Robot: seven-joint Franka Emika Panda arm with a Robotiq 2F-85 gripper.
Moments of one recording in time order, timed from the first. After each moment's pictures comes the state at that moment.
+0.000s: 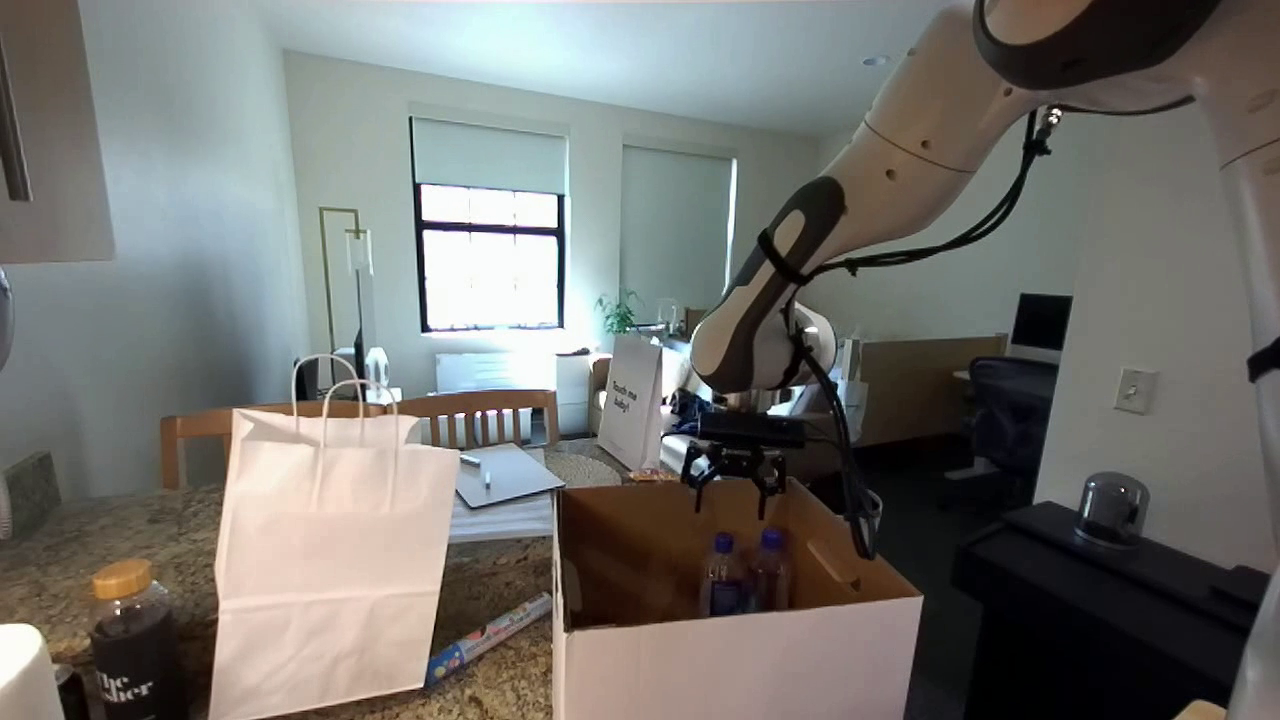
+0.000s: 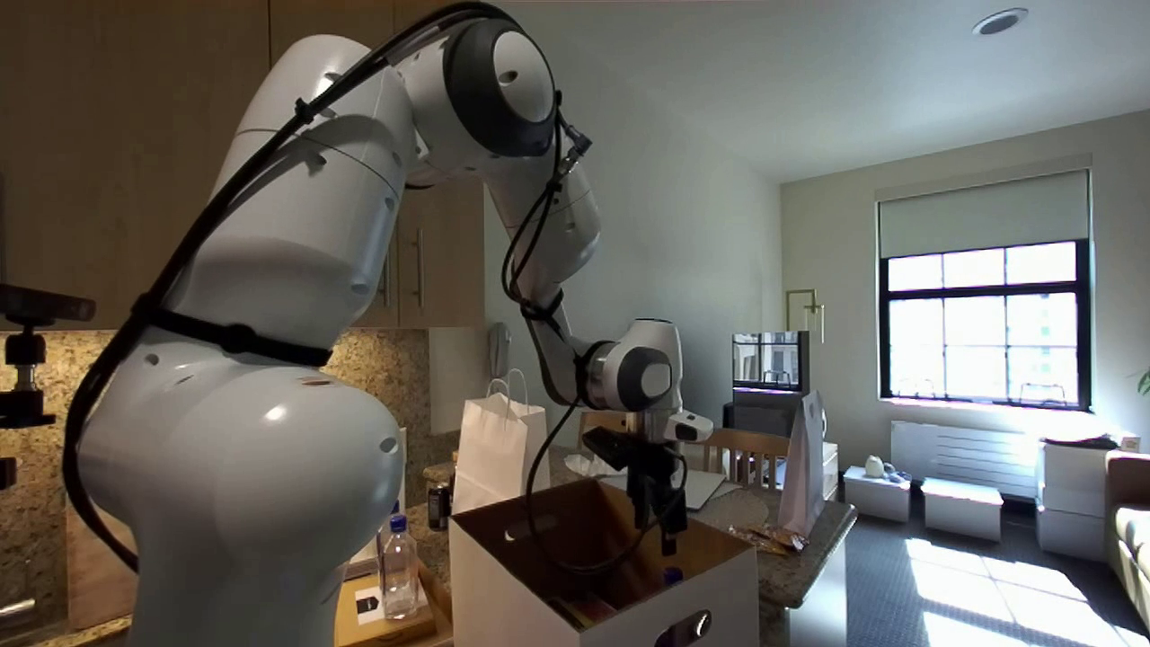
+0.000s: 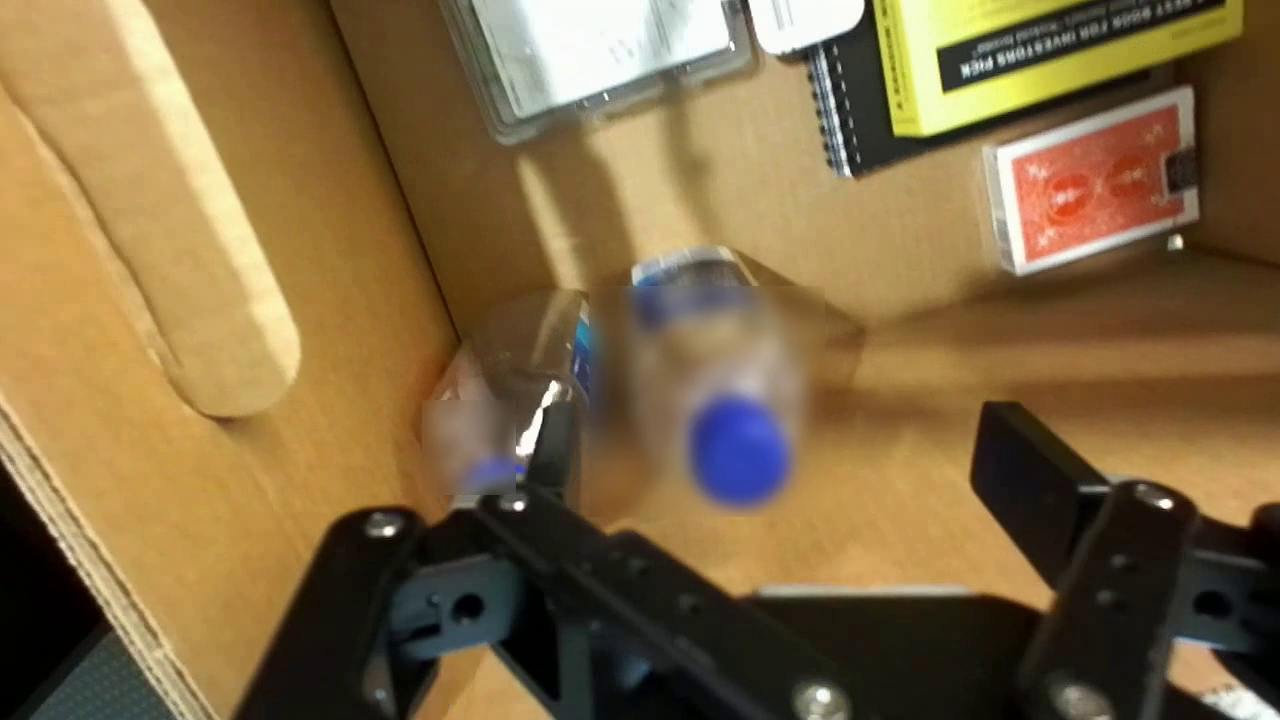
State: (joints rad) arm 0.07 0.30 -0.07 -2.23 0.08 2.55 0.55
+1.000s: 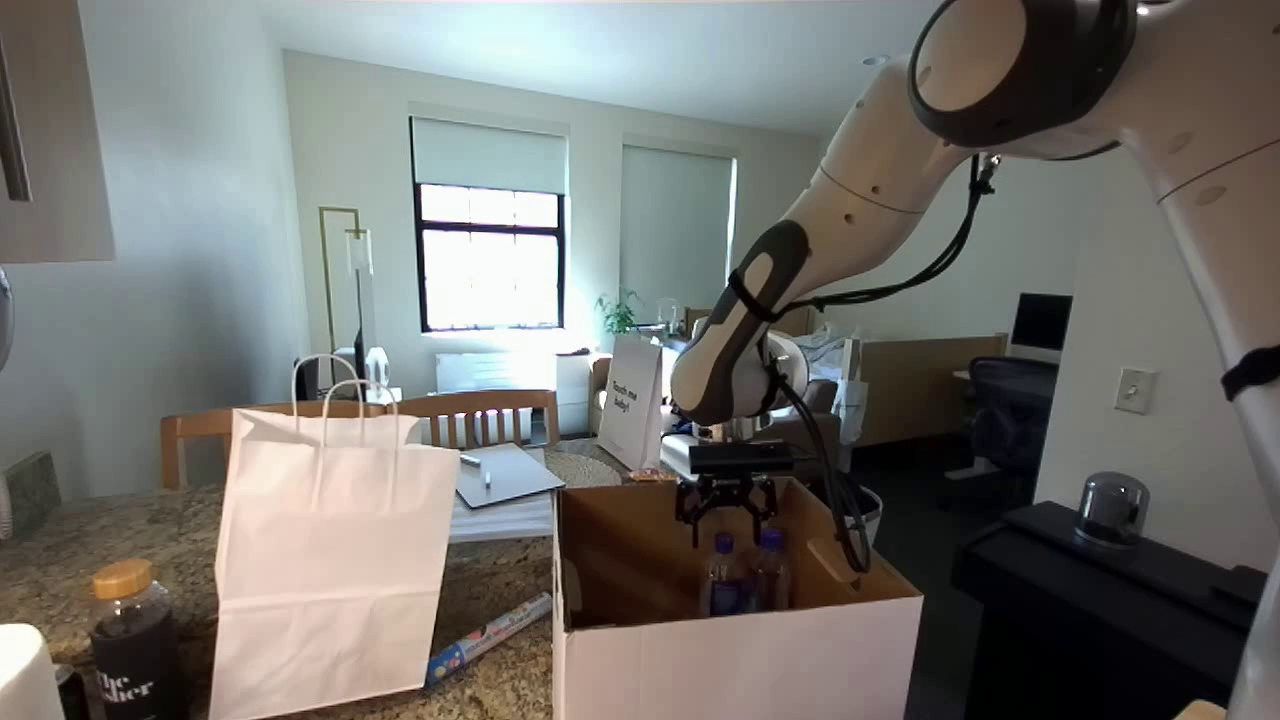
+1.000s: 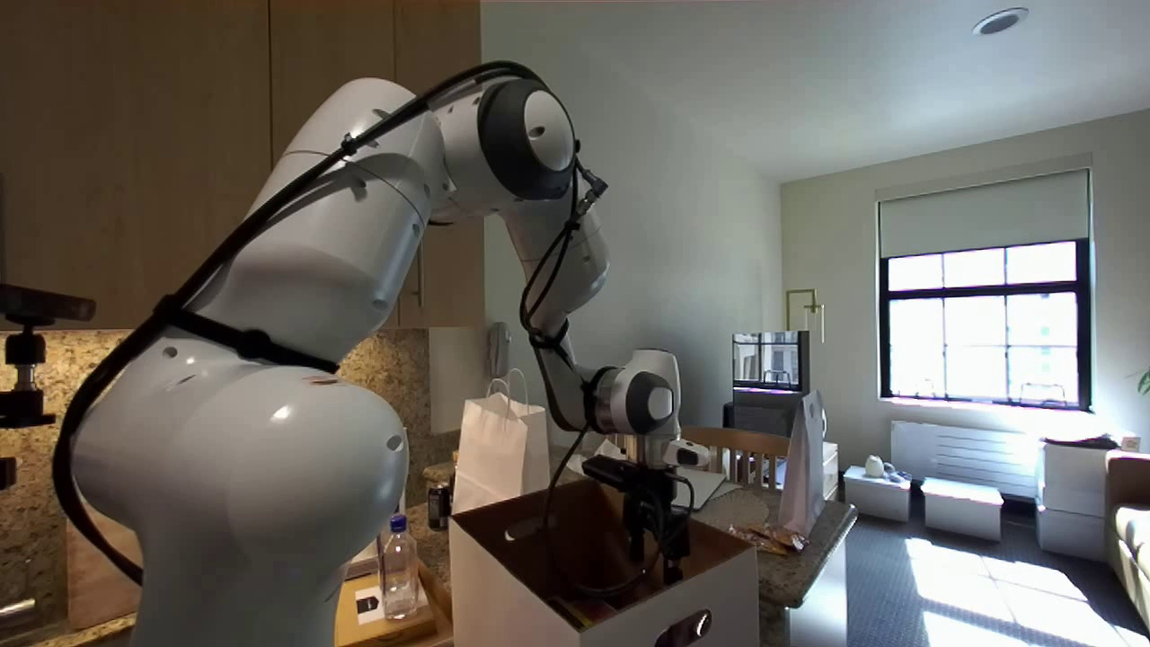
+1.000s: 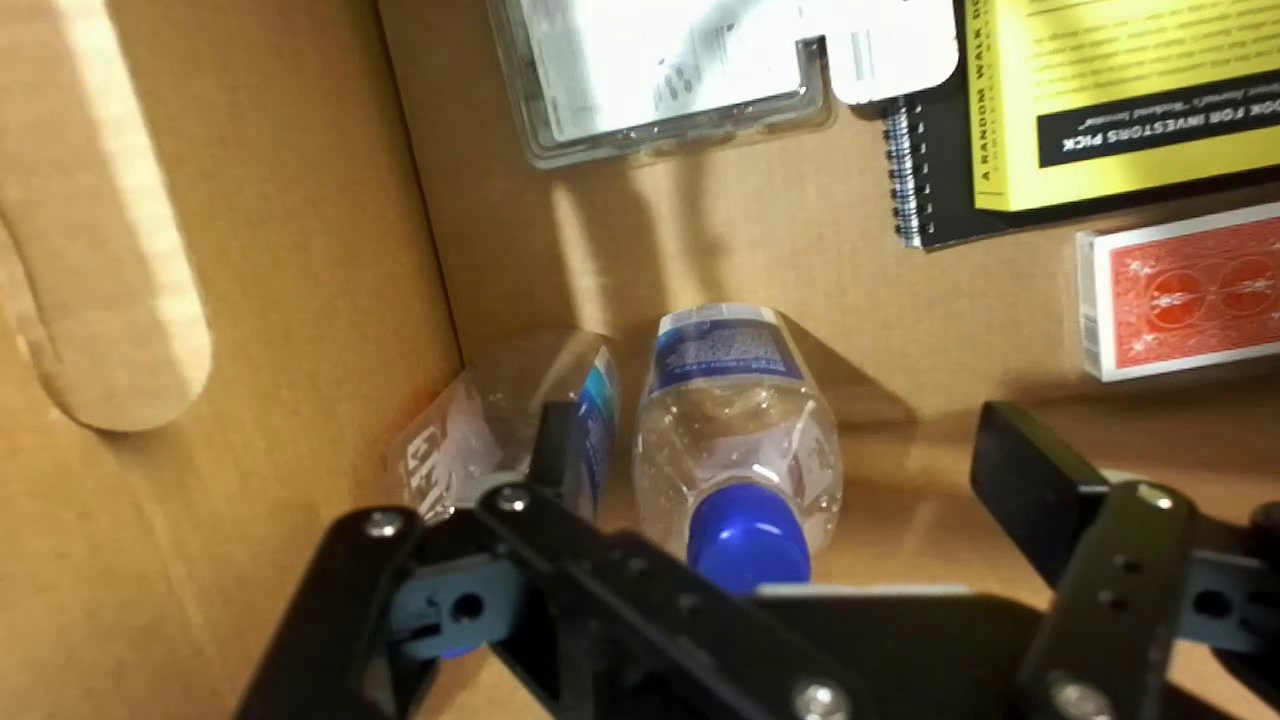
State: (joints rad) arm 0.11 0.45 -0.09 -2.11 0.01 2.48 0.52
